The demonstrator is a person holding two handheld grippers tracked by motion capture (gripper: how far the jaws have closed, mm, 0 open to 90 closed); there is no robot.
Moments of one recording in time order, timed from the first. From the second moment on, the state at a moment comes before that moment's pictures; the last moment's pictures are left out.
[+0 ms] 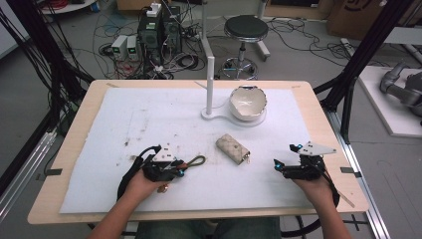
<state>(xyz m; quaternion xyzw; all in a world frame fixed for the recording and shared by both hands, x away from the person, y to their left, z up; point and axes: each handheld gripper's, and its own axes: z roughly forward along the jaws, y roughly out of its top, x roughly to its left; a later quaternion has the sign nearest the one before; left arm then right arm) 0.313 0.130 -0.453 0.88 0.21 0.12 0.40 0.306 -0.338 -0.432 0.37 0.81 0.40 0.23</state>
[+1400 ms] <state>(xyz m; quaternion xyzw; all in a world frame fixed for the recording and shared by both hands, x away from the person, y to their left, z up) 0.364 0.130 -0.342 0.83 0.19 0.18 0.49 0.312 -0.320 -0.439 0.36 0.82 0.39 0.21</state>
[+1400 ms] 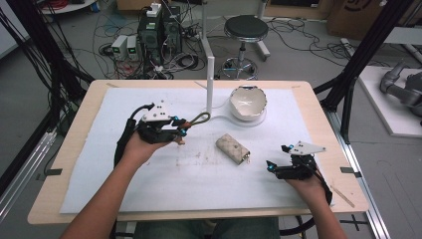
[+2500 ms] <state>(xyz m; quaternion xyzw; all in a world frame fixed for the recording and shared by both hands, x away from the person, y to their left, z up) 0.438 0.106 -0.275 0.83 0.21 0.20 0.48 0.314 -0.319 -0.440 0.36 0.82 0.39 0.21</state>
